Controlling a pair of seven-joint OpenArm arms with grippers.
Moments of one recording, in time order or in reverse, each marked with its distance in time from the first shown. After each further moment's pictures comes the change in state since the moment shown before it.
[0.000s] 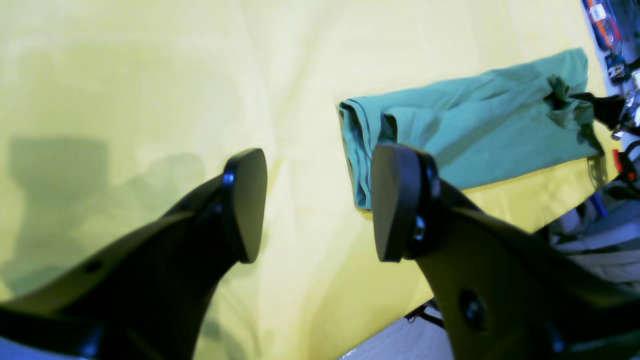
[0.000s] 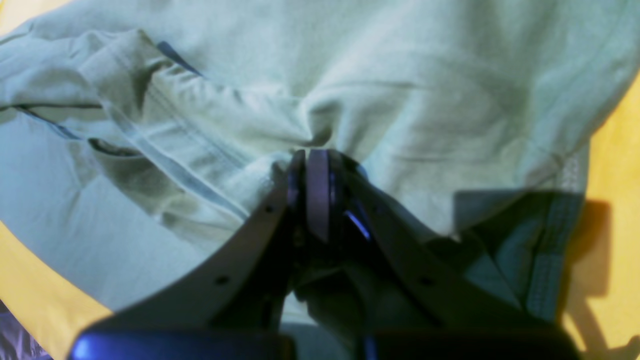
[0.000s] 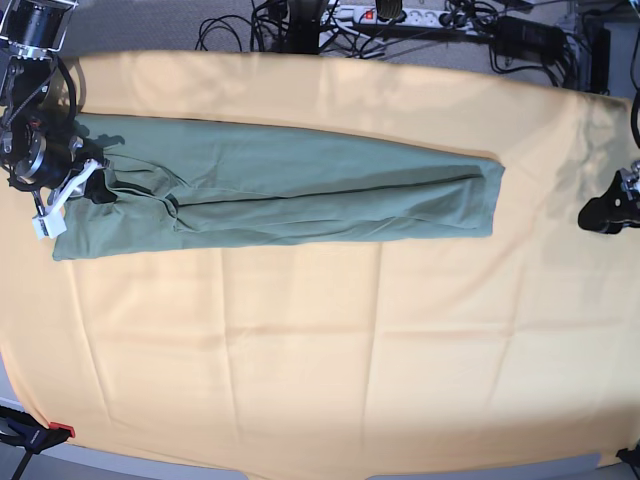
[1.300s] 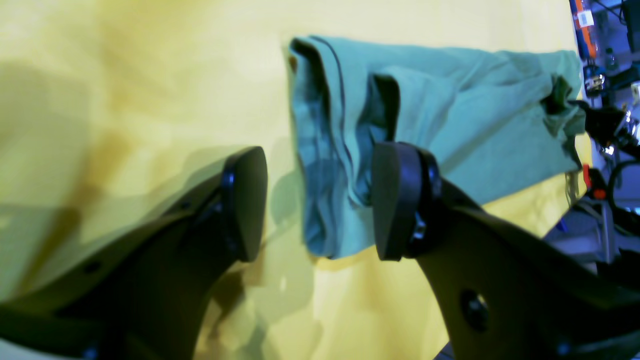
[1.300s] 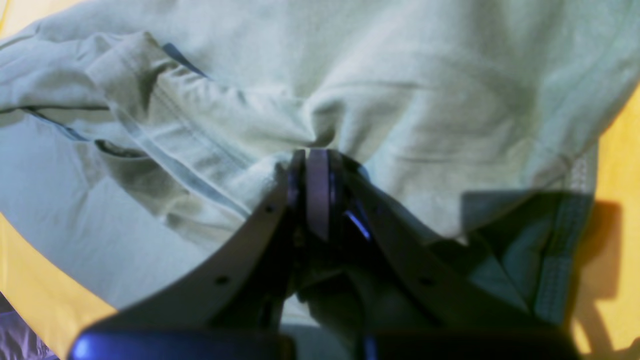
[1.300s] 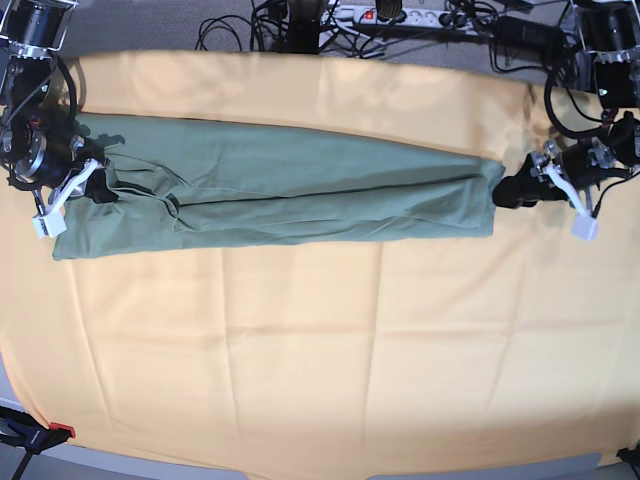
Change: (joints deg) left arm -0.5 15.4 10.2 0.0 12.7 3.6 -8.7; right arm -0.2 0.0 0.0 0.0 1.5 0.0 -0.2
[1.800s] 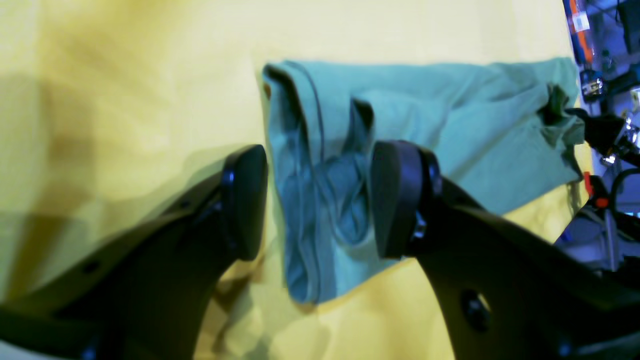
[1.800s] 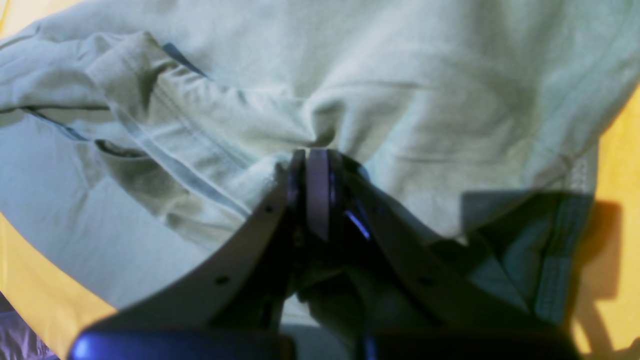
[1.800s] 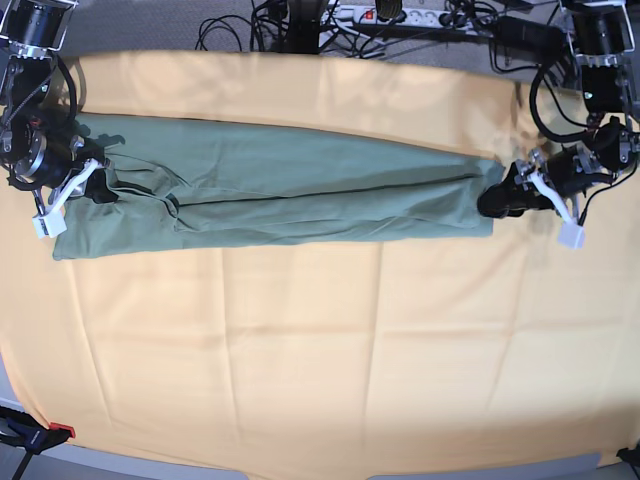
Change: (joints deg) left arm -1.6 2.3 2.2 0.1 3.9 2.3 -3.7; right arm 0.0 0.0 0.0 0.0 0.0 0.0 0.0
